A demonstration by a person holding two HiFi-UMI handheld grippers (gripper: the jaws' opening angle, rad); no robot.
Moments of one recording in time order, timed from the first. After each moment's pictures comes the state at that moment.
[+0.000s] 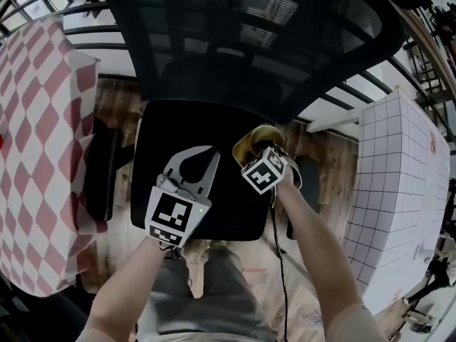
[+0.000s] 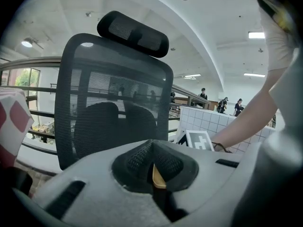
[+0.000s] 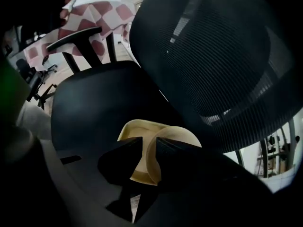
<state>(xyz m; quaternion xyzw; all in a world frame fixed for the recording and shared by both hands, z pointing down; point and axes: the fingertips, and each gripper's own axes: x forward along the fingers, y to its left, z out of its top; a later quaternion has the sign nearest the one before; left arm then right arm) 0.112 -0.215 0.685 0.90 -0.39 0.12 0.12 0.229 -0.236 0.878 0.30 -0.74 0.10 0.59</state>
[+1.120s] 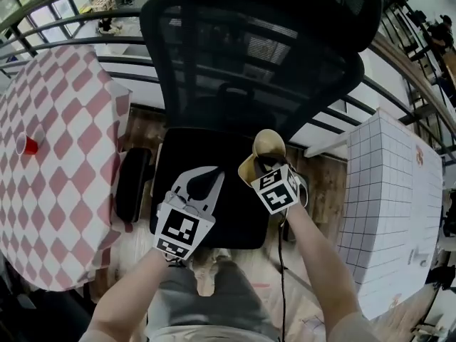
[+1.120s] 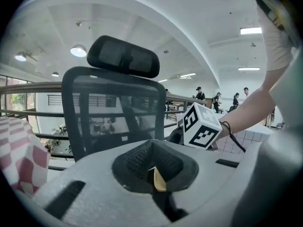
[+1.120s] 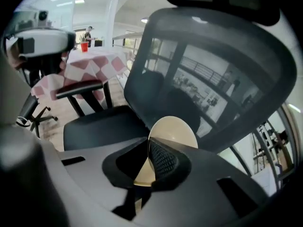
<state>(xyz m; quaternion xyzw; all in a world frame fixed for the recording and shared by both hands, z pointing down) 0.087 -0.182 0.574 0.91 -0.39 0.12 0.08 0.193 -0.240 0.694 0.39 -0.79 0.07 0.48</state>
